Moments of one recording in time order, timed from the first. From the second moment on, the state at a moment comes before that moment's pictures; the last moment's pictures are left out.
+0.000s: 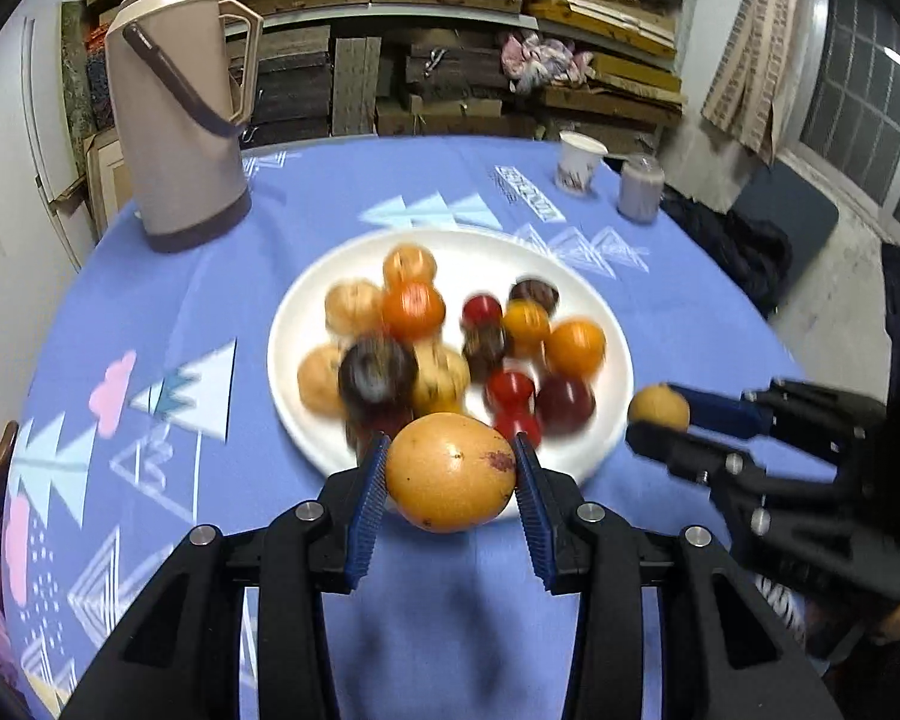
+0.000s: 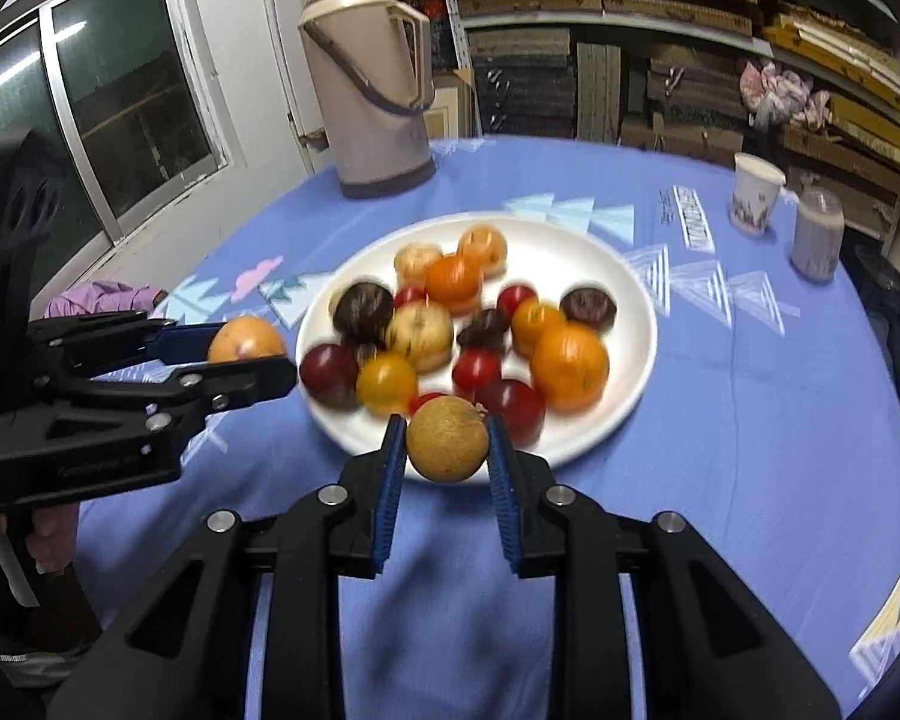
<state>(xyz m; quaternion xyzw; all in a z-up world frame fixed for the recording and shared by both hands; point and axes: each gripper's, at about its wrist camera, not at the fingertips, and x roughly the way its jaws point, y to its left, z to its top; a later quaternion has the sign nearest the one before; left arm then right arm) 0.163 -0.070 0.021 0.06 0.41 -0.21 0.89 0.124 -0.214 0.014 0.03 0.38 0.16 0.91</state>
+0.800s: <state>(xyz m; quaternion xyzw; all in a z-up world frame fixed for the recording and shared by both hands) 0.265 -0.074 -0.006 0.04 0.45 -0.15 0.88 0.229 -0.218 -0.010 0.05 0.39 0.14 0.91</state>
